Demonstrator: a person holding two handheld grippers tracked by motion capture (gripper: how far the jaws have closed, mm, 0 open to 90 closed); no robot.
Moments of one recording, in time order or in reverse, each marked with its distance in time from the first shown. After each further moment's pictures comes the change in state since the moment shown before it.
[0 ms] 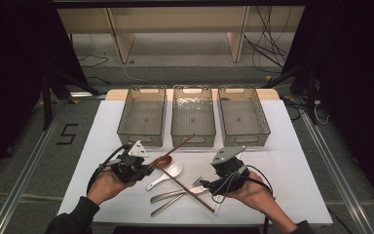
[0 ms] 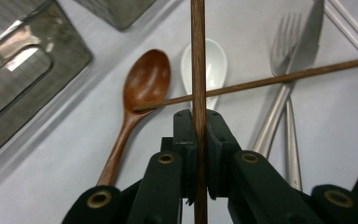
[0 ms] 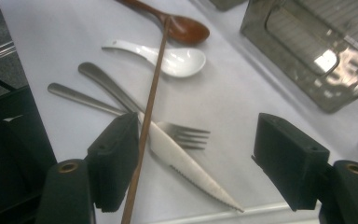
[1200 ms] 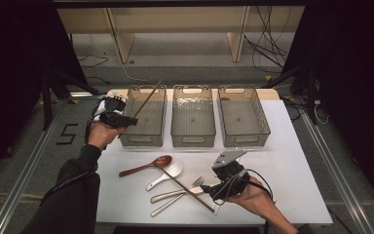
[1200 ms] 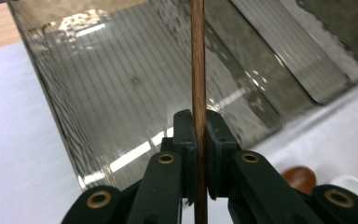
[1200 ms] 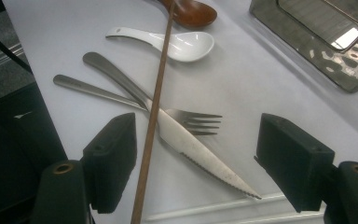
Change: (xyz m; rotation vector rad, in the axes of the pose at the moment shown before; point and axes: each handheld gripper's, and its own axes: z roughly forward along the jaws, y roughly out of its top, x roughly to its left) left arm 0.142 0.058 0.004 -0.080 0.140 -0.370; right arm 0.002 -0.011 0.005 0.022 0.026 0.051
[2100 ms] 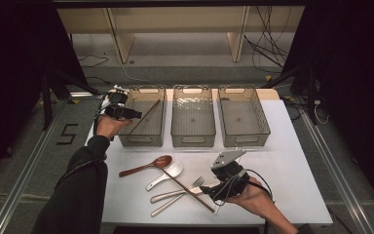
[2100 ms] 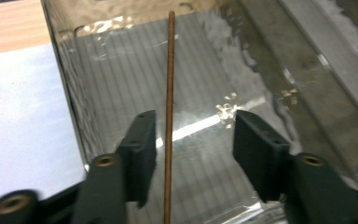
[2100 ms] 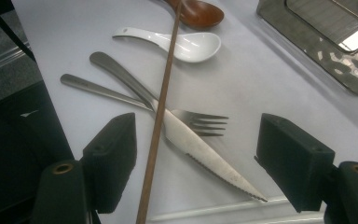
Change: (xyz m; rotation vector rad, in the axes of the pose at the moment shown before) left arm 0.021 0.014 0.034 -0.036 0.052 -0.107; right arm 0.001 0.001 0.000 0.002 0.021 -0.011
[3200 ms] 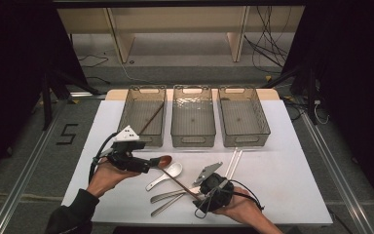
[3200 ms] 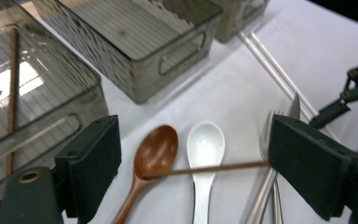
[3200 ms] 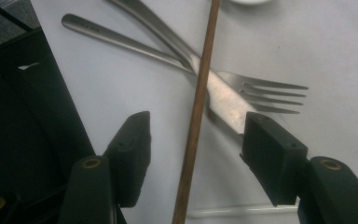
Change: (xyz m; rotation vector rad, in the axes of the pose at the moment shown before) left arm -0.107 -0.110 -0.083 -0.117 -0.280 0.342; right arm 0.027 -0.007 0.042 0.194 0.034 -0.053
